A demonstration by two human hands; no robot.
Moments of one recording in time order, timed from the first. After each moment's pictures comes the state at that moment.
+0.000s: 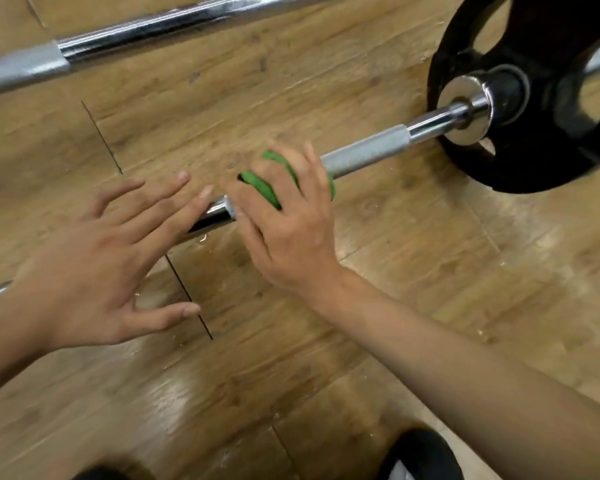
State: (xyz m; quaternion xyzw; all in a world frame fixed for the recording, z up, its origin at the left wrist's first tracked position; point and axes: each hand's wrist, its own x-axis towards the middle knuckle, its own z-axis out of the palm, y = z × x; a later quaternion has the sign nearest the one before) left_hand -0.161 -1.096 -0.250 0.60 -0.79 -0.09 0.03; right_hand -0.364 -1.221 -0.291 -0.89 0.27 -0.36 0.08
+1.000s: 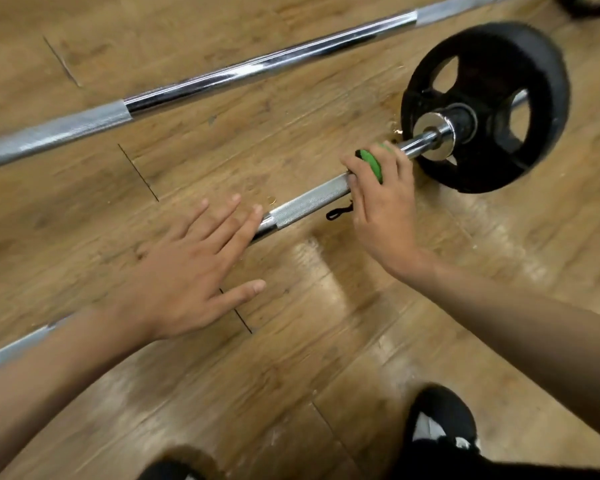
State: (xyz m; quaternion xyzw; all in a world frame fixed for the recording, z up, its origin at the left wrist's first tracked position) left_hand -0.167 -1.091 -0.245 0.58 -0.81 -0.09 0.01; right_hand -0.425 -1.254 -0.274 -0.85 0.45 -0.27 0.01
